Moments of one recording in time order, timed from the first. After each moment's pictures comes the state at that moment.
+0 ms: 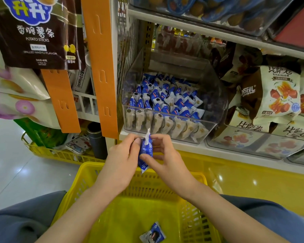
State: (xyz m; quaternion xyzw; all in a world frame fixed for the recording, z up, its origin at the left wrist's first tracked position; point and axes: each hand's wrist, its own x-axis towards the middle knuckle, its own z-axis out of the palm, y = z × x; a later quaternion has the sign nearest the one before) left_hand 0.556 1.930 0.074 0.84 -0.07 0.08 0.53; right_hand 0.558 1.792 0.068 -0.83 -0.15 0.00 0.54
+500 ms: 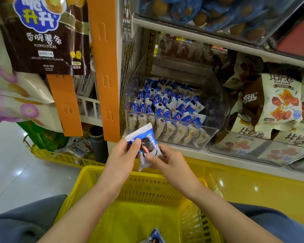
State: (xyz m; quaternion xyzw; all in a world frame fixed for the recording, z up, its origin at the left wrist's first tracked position) left_hand 0.560 1.927 0.083 0.68 0.06 -0.02 0.73; right_hand 0.566 1.791 0.076 -0.81 -0.10 0.07 0.57
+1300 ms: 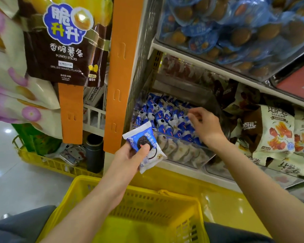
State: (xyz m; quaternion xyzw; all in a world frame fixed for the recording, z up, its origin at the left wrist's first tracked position) left_hand 0.571 1.935 0.102 0.60 0.06 -0.08 0.80; right_hand 0.678 1.735 0.156 -0.94 -0.03 -0.16 0.31
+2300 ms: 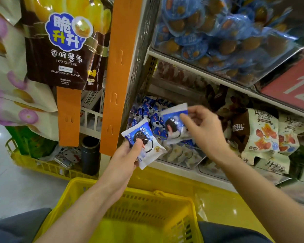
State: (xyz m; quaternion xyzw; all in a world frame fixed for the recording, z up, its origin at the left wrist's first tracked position) left_hand 0.569 1.933 0.112 0.56 0.03 -0.09 0.83; right_hand 0.620 1.759 0.186 -0.89 -0.11 -0.19 0.41
